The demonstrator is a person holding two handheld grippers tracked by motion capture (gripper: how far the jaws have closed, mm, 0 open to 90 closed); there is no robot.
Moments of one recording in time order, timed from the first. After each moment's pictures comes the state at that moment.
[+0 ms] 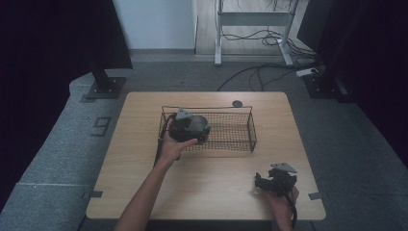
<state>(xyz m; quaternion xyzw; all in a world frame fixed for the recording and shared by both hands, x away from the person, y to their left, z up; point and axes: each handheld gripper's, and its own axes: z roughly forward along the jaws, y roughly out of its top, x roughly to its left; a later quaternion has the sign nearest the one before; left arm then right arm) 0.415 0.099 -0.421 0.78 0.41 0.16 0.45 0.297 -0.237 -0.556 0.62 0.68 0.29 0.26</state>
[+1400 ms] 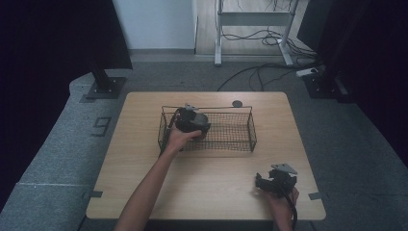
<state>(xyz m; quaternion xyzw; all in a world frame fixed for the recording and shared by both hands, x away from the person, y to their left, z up) 0.475 0.084 -0.463 0.80 0.45 0.14 0.38 0.294 -0.238 -0.556 0.62 0.68 0.30 0.26</state>
